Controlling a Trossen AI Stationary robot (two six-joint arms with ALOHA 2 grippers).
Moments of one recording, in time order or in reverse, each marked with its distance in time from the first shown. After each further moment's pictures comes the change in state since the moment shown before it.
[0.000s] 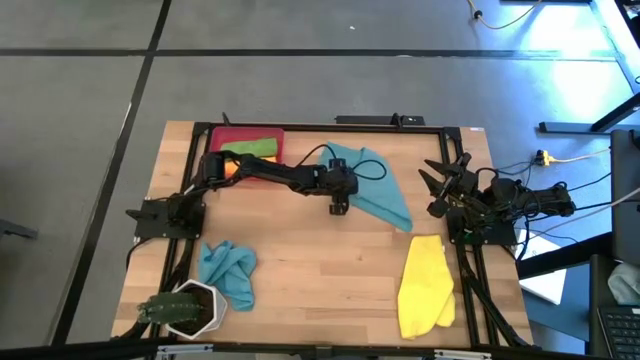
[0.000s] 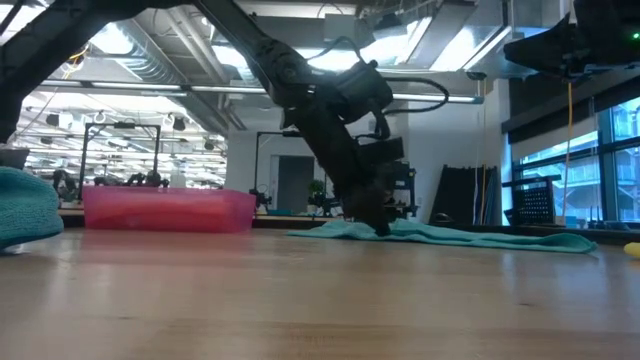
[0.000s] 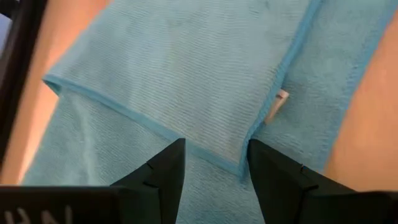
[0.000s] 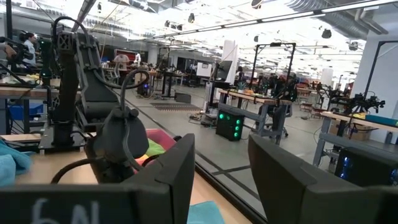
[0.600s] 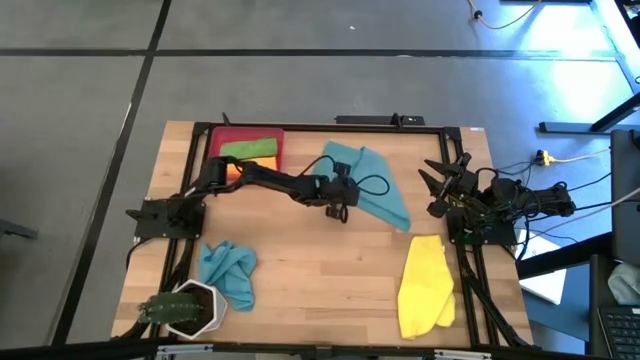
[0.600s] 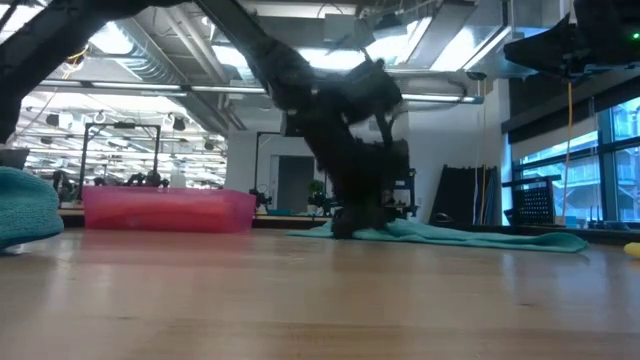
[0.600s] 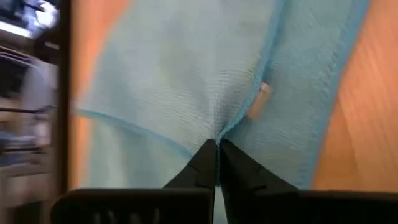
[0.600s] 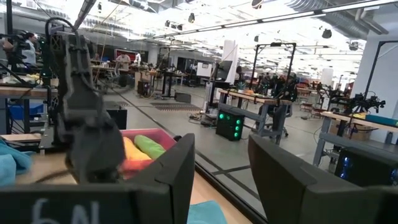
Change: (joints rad) left arm -0.069 0.017 -0.006 0.041 -0.202 0.254; right arm 0.000 0.000 0.000 -0.001 0.000 0.000
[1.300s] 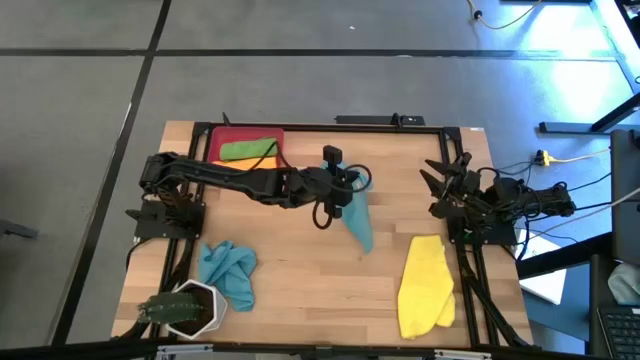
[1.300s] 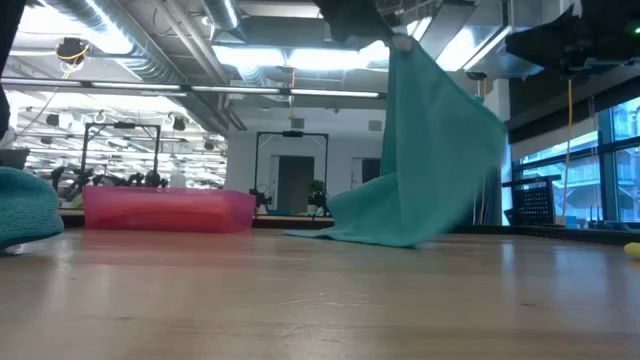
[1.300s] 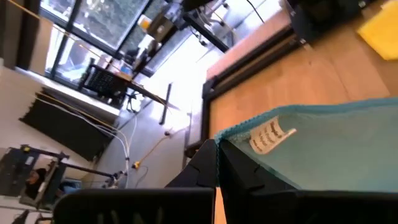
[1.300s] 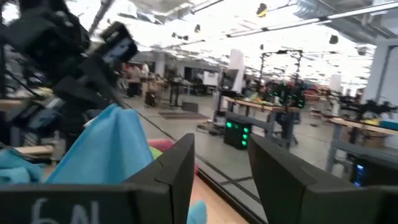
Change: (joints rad) left arm -0.162 -0.467 0.005 -0.020 -0.122 0.116; right arm 0.000 0.000 0.001 0.044 -0.040 0.003
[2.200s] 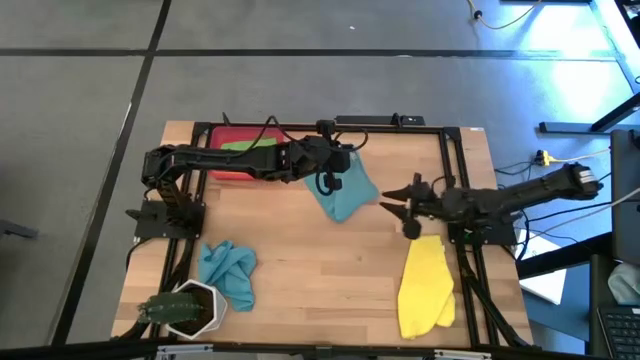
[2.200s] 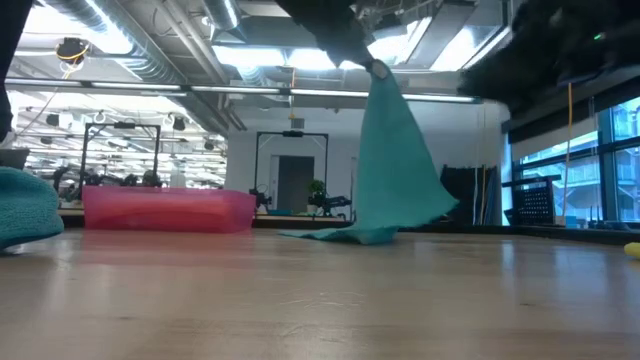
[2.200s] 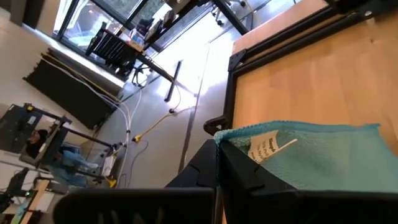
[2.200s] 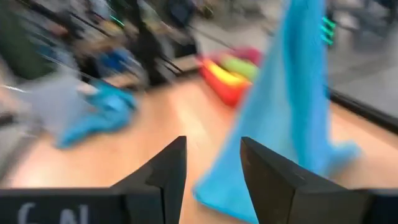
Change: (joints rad) left arm 0.173 -0.013 0.000 -0.008 0.074 -0.055; right arm 0.000 0.676 0.095 0.094 -0.267 0.559
